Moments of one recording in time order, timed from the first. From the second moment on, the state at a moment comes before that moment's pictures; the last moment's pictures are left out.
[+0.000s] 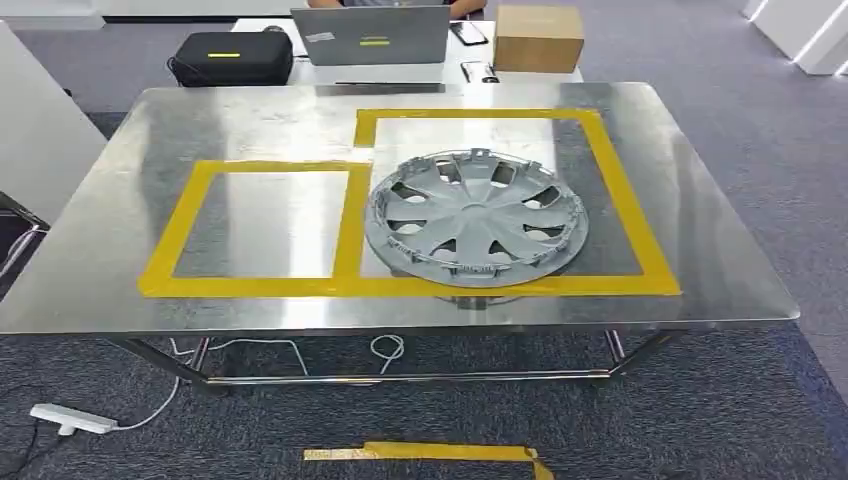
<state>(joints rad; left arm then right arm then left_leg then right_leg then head) -0.02 -0.12 1.23 -0.26 -0.69 -0.18 -0.47 -0.13 -0.18 1.44 -0.06 -1.40 -0.58 -0.25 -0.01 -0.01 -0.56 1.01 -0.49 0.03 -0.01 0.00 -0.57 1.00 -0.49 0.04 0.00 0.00</state>
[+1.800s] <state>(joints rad) -0.02 -0.13 1.04 -0.22 -1.01 -0.21 -0.40 -0.17 -0.14 1.54 -0.10 -1.30 -0.37 -0.12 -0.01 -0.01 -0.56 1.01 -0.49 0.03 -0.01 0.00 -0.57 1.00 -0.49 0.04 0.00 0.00</state>
